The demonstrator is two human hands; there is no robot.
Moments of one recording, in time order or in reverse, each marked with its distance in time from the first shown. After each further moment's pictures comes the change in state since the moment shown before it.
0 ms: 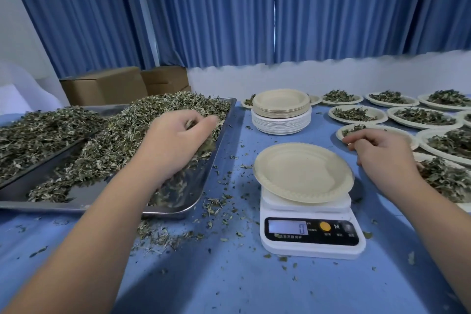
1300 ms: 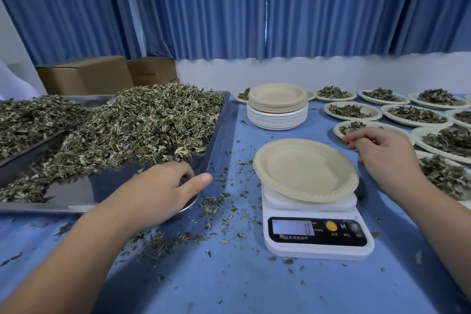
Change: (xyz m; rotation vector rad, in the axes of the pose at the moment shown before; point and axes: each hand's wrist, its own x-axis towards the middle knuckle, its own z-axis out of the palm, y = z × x) left_hand -0.033 -0.058 0.009 0.383 -0.481 -0.067; right_hand -0.001 0.002 0.001 -0.100 -0.019 -0.011
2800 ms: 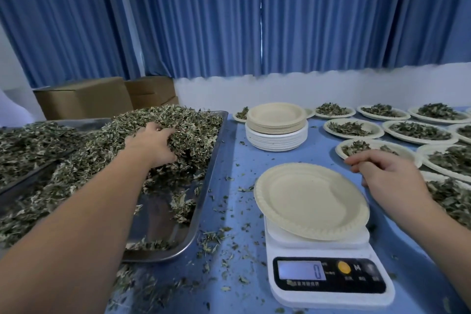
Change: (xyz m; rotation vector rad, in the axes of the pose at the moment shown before) left_hand 0.162 -0.060 -0.040 0.392 0.110 -0.293; right_hand 0.008 0.012 0.006 0.068 0.015 0.010
